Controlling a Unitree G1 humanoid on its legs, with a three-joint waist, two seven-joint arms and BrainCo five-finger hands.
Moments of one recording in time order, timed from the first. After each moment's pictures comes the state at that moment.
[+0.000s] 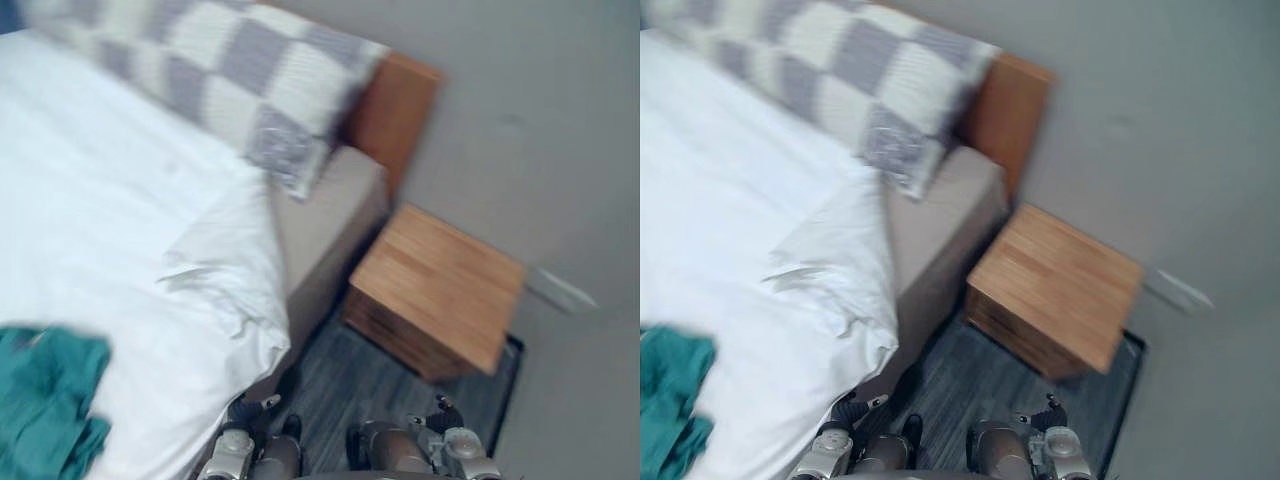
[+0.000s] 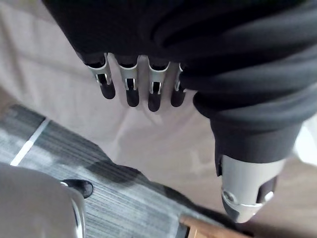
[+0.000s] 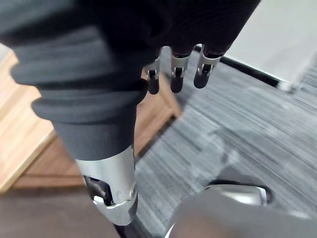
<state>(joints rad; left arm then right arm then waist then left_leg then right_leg) 0.00 0.03 0.04 0.96 0.23 0.01 0.25 0.01 -0.08 -0.11 1.01 -0.17 0.01 -0.17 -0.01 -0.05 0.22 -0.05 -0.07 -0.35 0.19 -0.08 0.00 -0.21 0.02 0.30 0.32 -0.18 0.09</state>
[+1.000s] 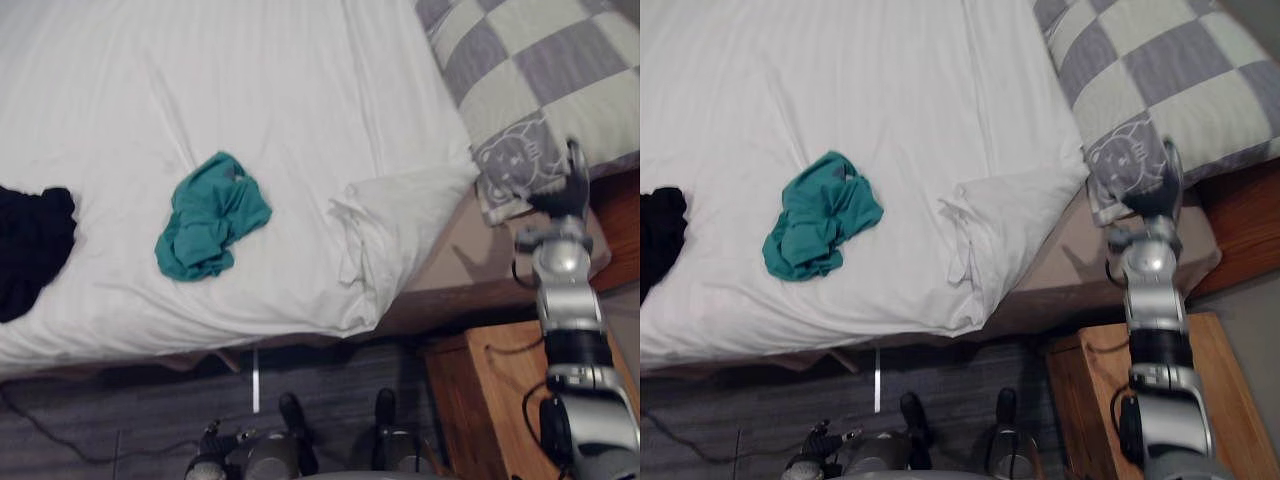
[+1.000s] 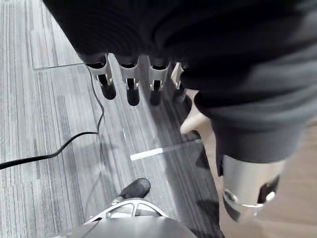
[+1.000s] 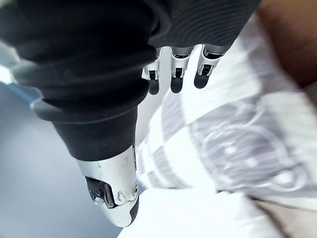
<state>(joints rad) 0.08 0.12 0.13 0.93 0.25 0.01 0.18 -0.68 -0.53 -0.09 0.37 -0.17 0.03 -0.30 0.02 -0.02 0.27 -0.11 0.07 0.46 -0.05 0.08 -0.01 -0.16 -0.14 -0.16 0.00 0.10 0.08</state>
